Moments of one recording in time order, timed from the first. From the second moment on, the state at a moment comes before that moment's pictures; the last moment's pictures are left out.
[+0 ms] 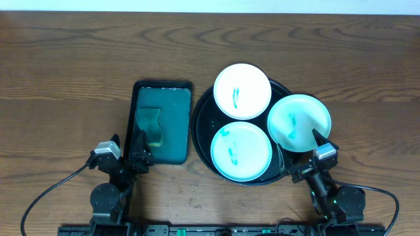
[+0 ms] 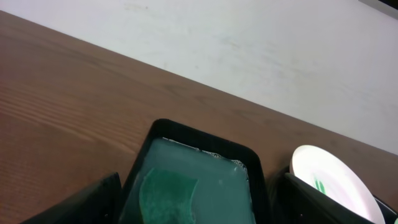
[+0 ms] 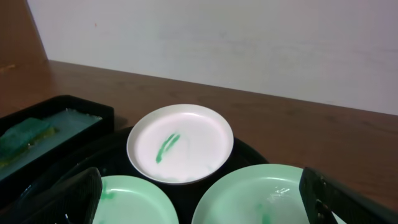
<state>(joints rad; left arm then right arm) -0.07 0.01 0.01 -0.11 -0.03 -0.38 0.08 0.01 0.01 -0.04 -0.31 0.01</state>
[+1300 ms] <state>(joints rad) -0.07 0.16 0.31 -0.24 0.00 -0.38 0.08 0.15 0.28 -0.29 -0.30 0.05</state>
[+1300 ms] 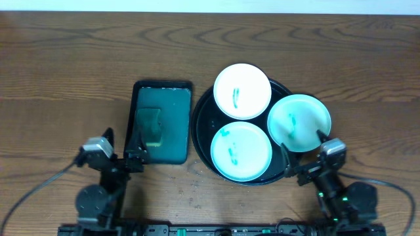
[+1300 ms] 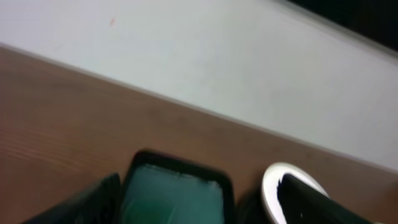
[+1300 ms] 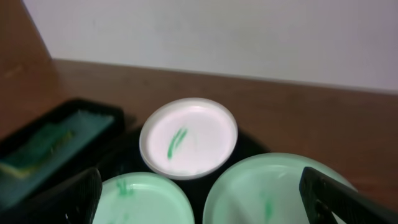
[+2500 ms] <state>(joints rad) -0.07 1.51 1.12 -0.92 0.00 -0.39 0.32 1.29 0.98 -0.93 -0.33 0.19</state>
